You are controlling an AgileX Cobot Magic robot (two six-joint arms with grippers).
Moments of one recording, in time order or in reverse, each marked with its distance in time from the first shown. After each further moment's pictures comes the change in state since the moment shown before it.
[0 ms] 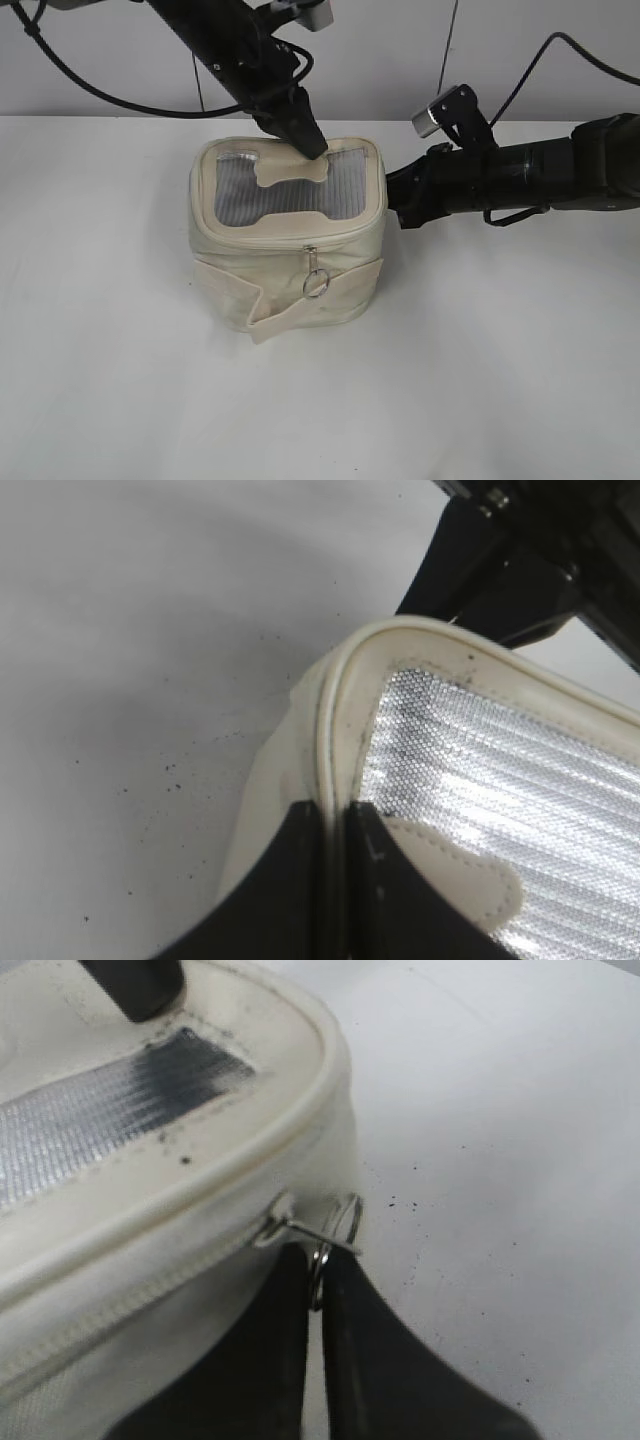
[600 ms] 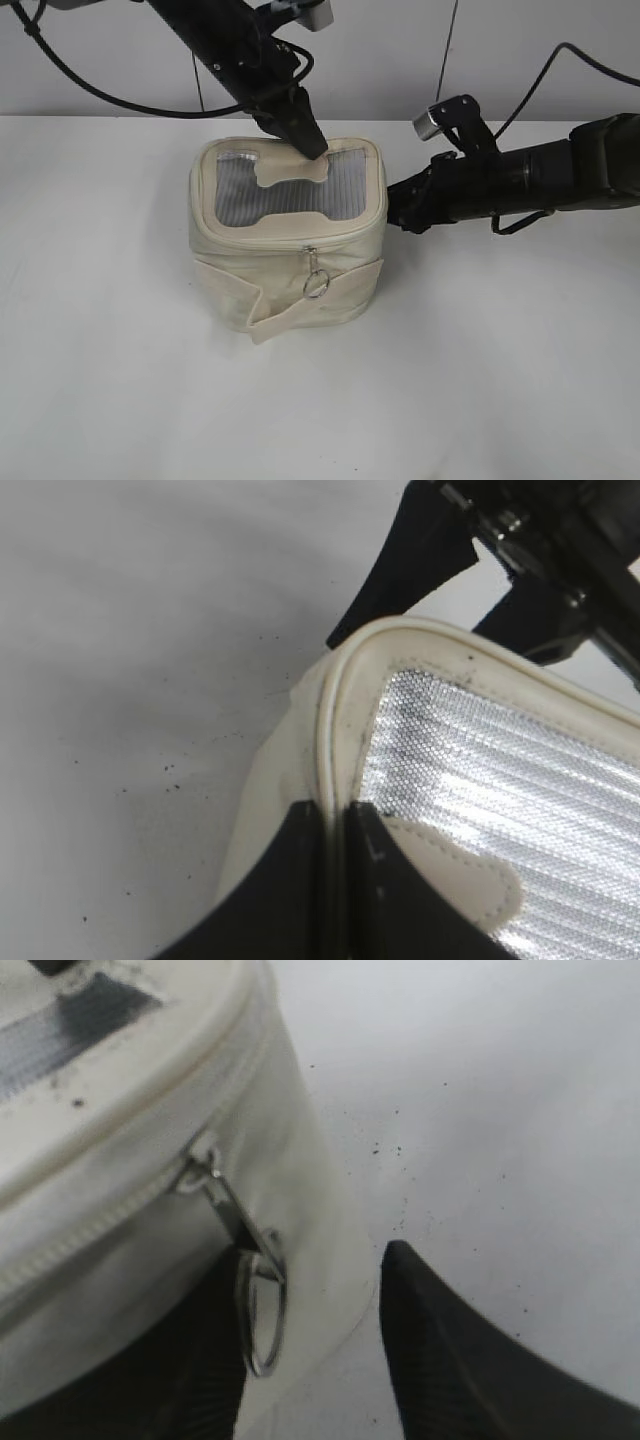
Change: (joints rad) left arm 0.000 0.000 0.000 0.001 0.000 -0.002; right arm -0.001 0.000 -0.002 -0.084 -0.066 0.182
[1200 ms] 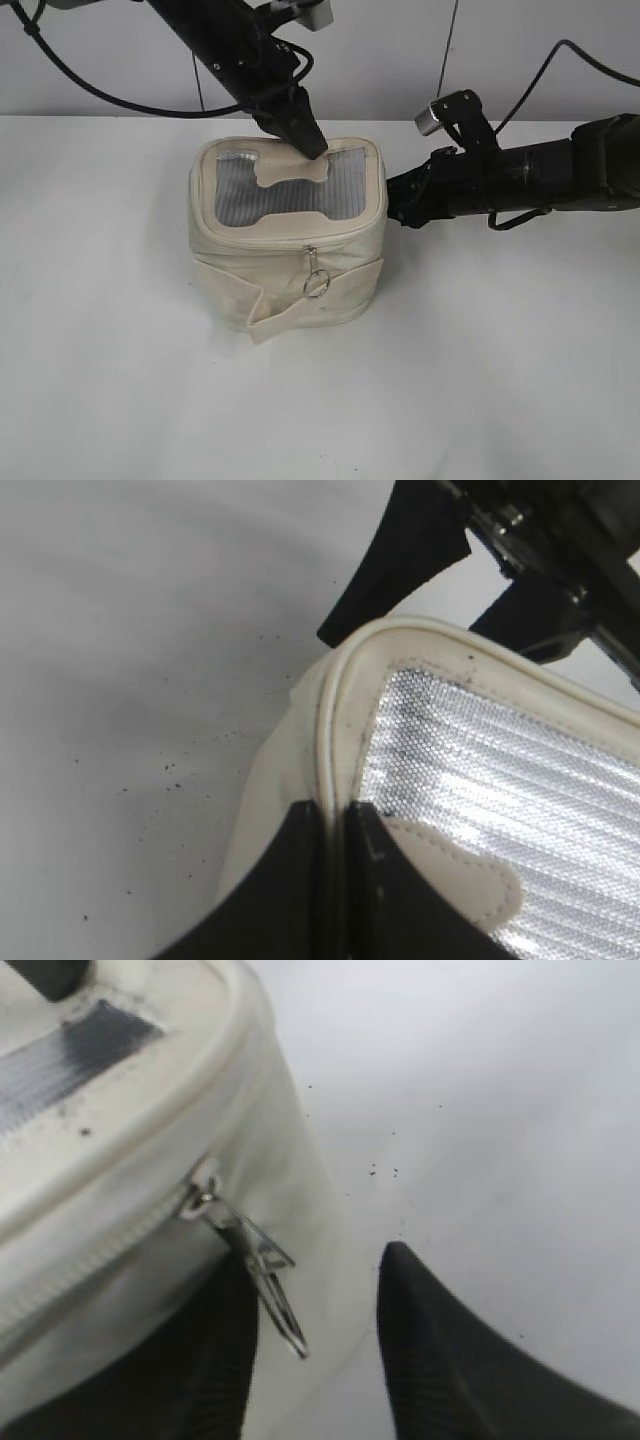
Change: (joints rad) left arm 0.000 -0.001 0.000 0.000 0.001 0.000; right arm -0.001 0.000 0.001 0.069 0.011 -0.065
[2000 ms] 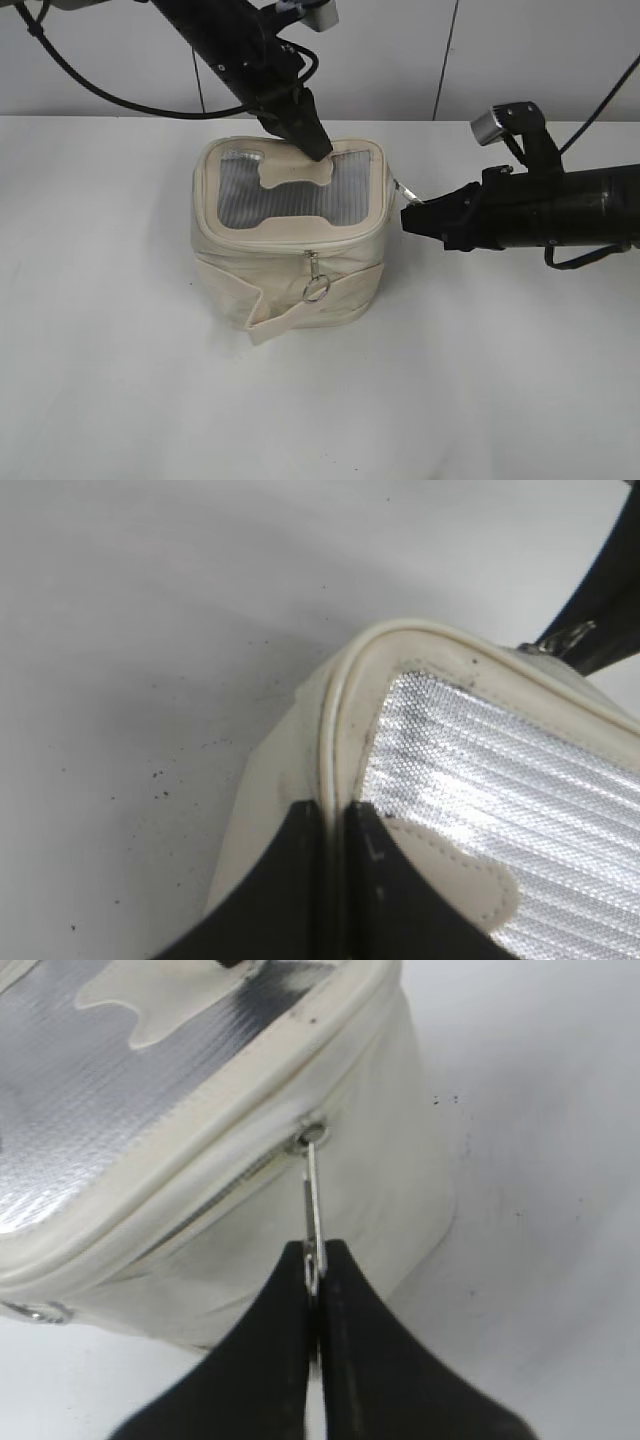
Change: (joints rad) left arm -0.006 0.000 0.000 -0.002 -0.001 -0.001; right arm -0.050 -0.246 0.298 0.029 0.044 0.048
